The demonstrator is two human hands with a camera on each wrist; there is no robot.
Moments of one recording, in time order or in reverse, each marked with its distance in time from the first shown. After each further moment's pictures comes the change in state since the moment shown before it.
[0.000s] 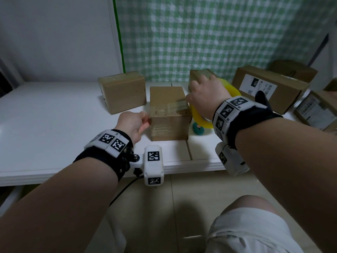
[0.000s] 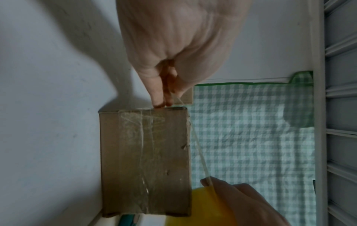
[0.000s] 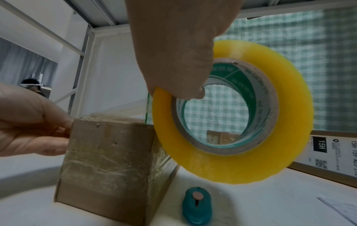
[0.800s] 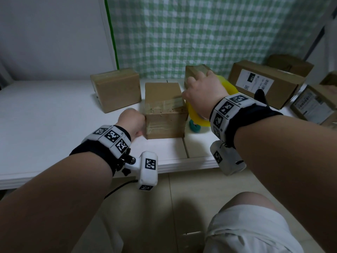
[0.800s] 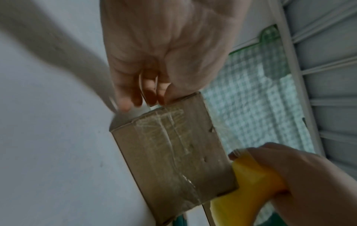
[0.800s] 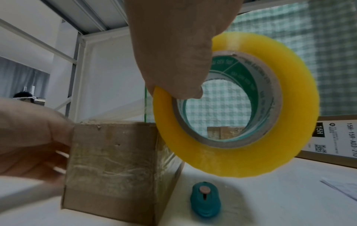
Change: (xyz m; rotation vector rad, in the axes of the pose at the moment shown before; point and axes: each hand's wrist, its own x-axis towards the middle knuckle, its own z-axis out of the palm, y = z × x) left_hand 0.001 -0.003 0.006 0.618 0.012 0.118; right_hand -0.001 -0.001 0.004 0.032 -0.023 0.013
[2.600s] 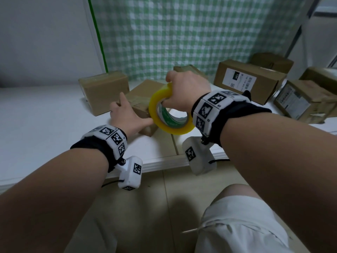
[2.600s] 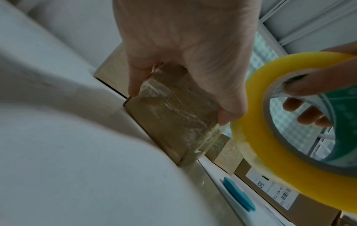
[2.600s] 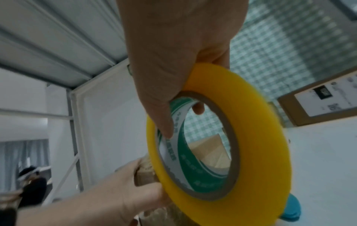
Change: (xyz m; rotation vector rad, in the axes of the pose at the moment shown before) left_hand -0.003 0.003 0.009 0.543 0.112 0.325; right_hand -0.015 0.003 -0.026 0.831 0.031 0.281
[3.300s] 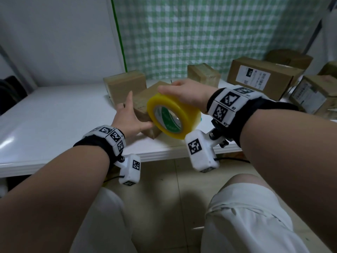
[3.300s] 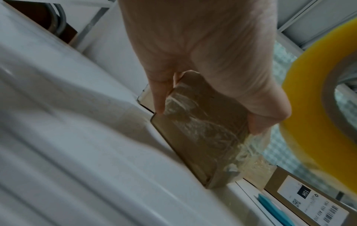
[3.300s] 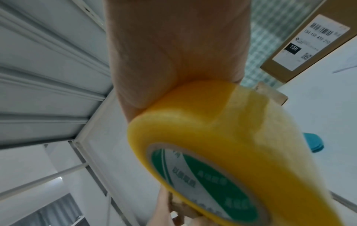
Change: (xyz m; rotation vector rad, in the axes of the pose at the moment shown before) left_hand -0.033 -0.040 -0.035 -0.007 -0.048 0.085; right_hand -0.041 -0.025 -0.010 0.737 -0.281 0.053
